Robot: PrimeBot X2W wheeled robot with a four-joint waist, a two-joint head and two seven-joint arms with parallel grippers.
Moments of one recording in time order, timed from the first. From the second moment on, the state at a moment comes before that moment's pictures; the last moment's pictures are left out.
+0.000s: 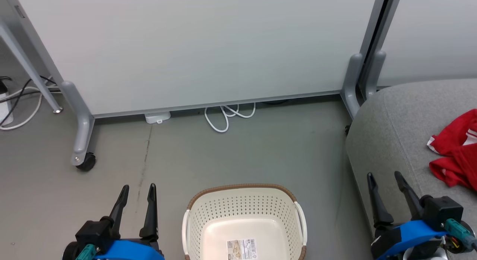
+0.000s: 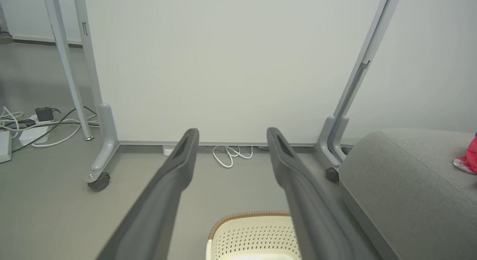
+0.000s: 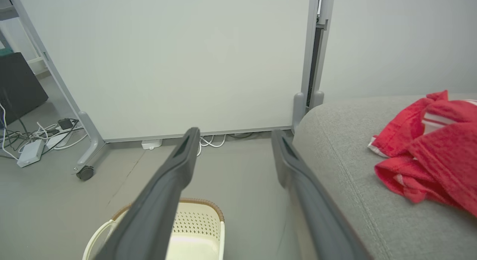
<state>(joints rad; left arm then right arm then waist) -0.02 0.10 -0.11 0.32 -0.29 -0.13 -0.26 -0.05 -0.05 -0.07 0.21 0.13 0.13 -0.13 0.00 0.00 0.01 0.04</state>
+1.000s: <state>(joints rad) -0.01 0.10 -0.11 0.36 -0.31 -0.13 -0.26 0.00 -0.05 -0.06 0.19 0.17 0.13 -0.12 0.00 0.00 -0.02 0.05</state>
